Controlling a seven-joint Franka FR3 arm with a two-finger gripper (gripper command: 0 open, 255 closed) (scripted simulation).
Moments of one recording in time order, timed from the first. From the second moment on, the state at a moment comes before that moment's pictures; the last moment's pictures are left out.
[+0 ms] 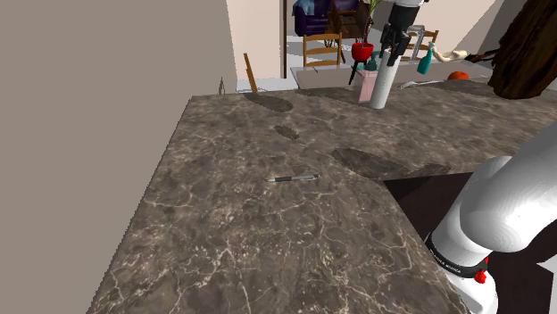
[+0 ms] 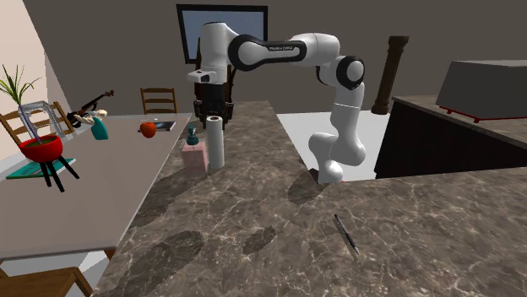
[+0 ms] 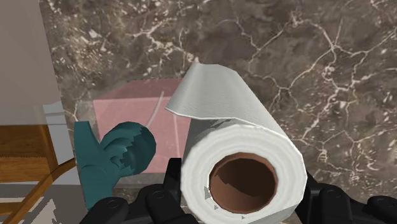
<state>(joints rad) 0.07 -0.24 -0.58 -1.79 -0.10 1.70 -1.38</state>
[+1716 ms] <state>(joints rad) 0.11 -0.37 -0.43 -1.72 -0.15 1.49 -1.20</state>
